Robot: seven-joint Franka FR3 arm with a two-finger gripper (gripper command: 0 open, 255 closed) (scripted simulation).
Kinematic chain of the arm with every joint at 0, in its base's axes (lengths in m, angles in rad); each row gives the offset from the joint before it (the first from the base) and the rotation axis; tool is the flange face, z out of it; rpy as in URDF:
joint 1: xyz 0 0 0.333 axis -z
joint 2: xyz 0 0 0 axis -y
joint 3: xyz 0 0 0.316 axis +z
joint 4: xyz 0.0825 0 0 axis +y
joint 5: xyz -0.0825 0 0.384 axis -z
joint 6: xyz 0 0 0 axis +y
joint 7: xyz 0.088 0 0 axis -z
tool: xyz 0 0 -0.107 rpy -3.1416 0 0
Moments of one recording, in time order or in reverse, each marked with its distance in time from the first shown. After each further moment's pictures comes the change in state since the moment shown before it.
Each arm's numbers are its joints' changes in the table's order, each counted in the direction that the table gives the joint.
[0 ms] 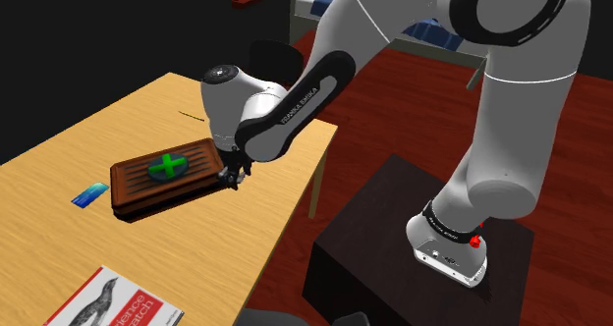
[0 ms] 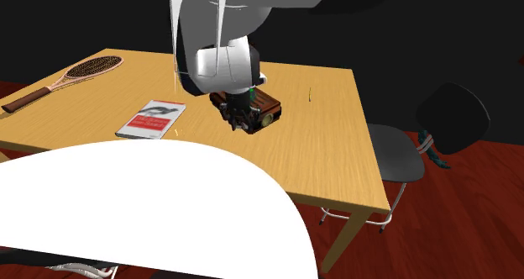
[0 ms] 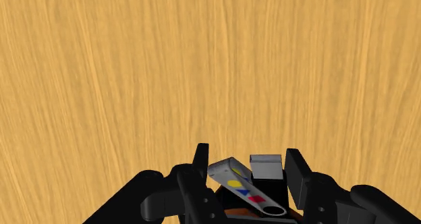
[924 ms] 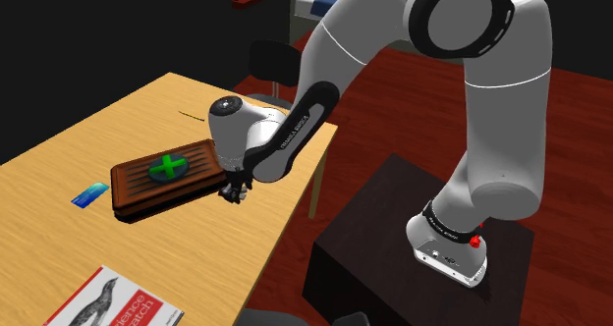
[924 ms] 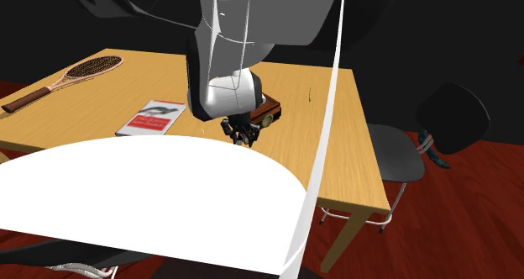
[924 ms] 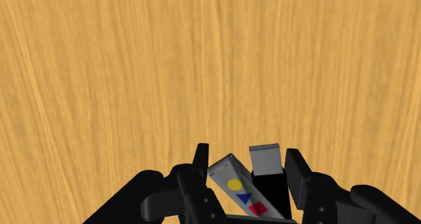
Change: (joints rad) arm -0.051 -0.148 -0.066 -0.012 0.095 -0.133 0.068
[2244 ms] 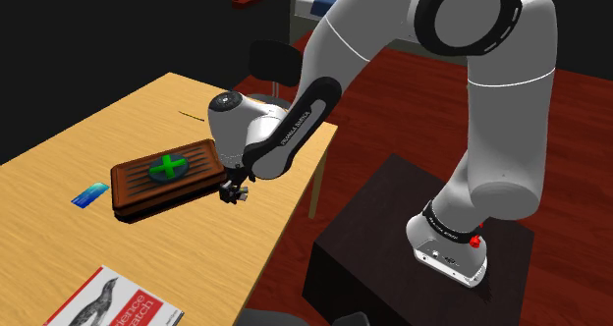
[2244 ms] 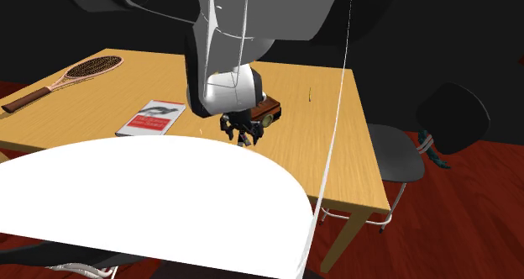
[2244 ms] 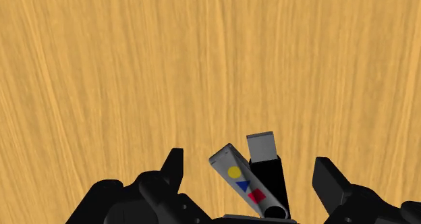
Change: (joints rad) arm 0.010 0.023 0.009 0.006 -0.015 0.022 -0.009
